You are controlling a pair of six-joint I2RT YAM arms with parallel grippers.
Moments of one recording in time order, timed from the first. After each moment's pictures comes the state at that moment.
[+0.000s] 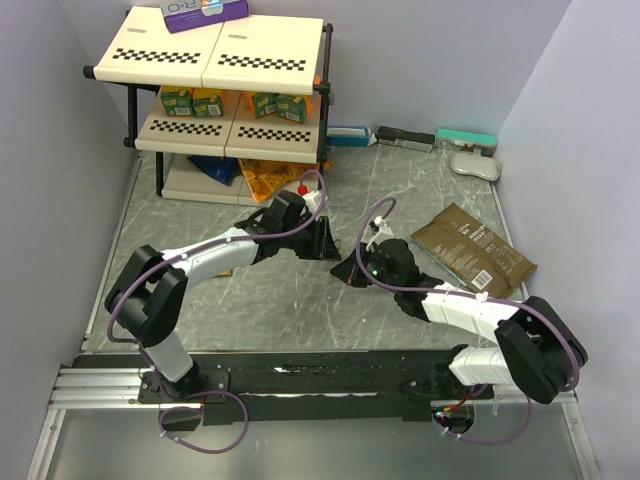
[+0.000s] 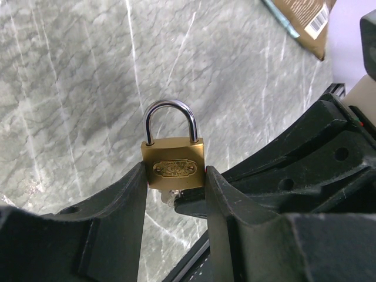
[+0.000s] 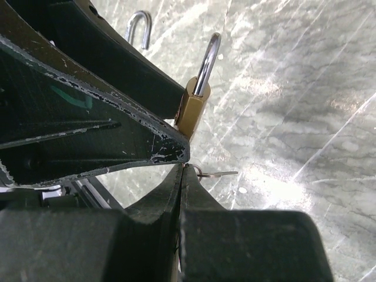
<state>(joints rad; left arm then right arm) -0.69 1.67 1.11 -0.13 0.39 -0.60 0.64 1.27 0.47 0.37 -0.17 0.79</state>
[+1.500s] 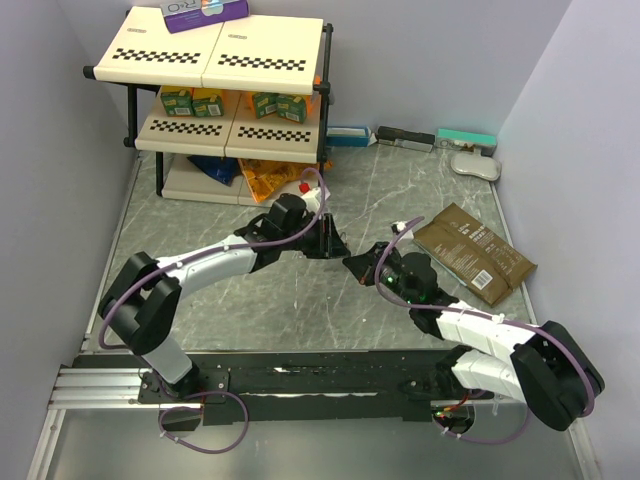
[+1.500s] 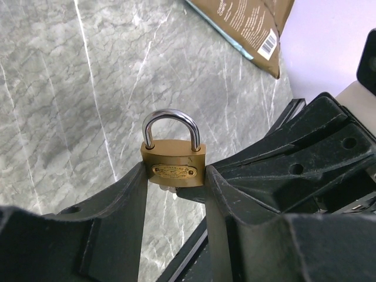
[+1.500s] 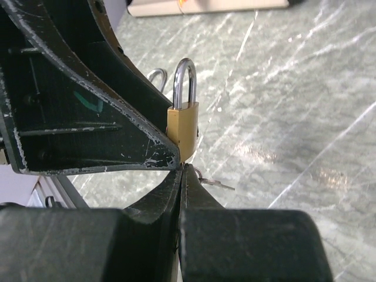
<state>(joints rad) -0.74 1.62 1.05 0.04 0.38 -0.68 0.60 1.10 0.31 0.61 -0.10 0.69</state>
